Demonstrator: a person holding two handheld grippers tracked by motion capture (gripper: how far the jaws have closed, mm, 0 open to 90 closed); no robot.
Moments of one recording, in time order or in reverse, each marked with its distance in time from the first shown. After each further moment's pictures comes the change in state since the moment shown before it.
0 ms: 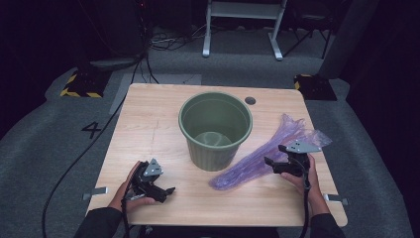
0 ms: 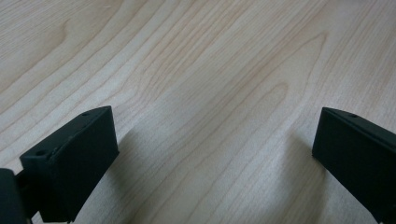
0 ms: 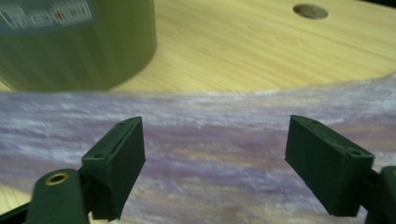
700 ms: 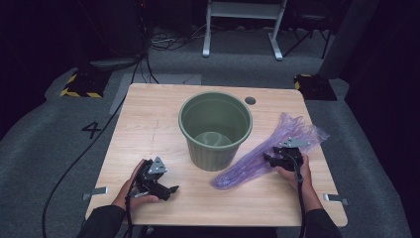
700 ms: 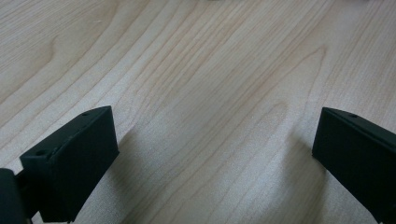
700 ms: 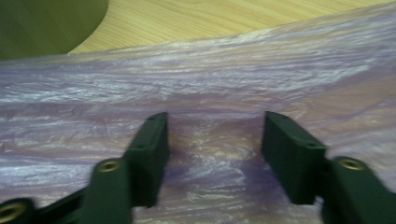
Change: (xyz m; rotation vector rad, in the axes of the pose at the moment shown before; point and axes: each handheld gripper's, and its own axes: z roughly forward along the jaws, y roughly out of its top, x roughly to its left) left arm 0.000 0.008 0.007 0.002 -0.009 0.014; right arm -0.015 -0.010 0.035 0.130 -0.061 0.060
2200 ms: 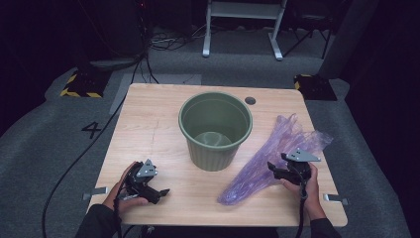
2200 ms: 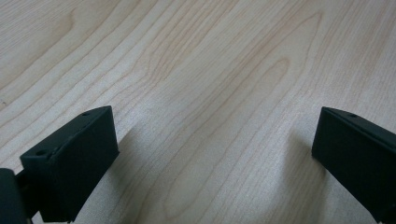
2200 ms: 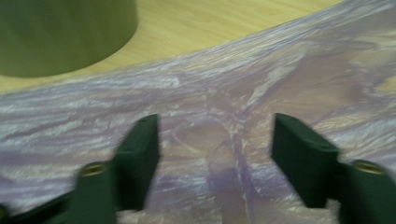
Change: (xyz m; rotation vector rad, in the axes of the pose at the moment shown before) left arm 0.011 -0.020 -0.018 -0.003 -0.025 0.023; right arm 0.031 -0.014 -0.047 -0.082 -0.076 -0.018
